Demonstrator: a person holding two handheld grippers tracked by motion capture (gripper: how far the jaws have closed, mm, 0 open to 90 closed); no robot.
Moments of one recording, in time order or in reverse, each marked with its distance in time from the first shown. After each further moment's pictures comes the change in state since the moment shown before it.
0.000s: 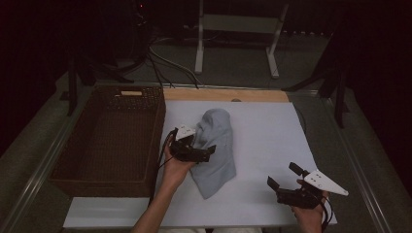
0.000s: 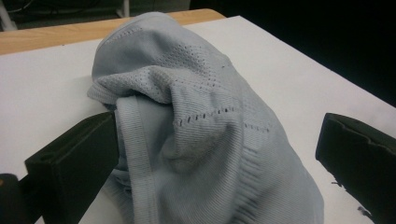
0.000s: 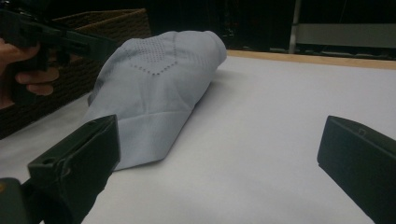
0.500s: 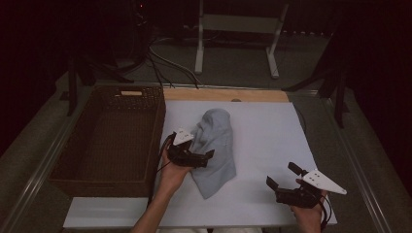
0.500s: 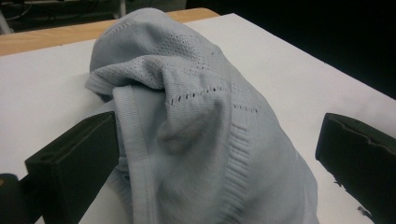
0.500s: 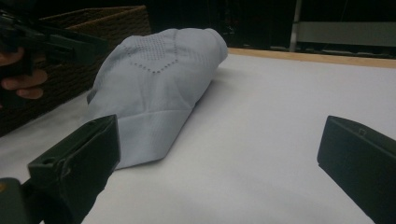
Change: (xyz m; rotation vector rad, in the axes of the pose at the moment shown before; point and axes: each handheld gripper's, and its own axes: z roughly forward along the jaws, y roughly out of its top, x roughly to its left) left arm -0.003 -0.009 -0.012 -0.010 -0.011 0.028; right arm 0.000 0.000 0.003 0.011 -0.001 -0.001
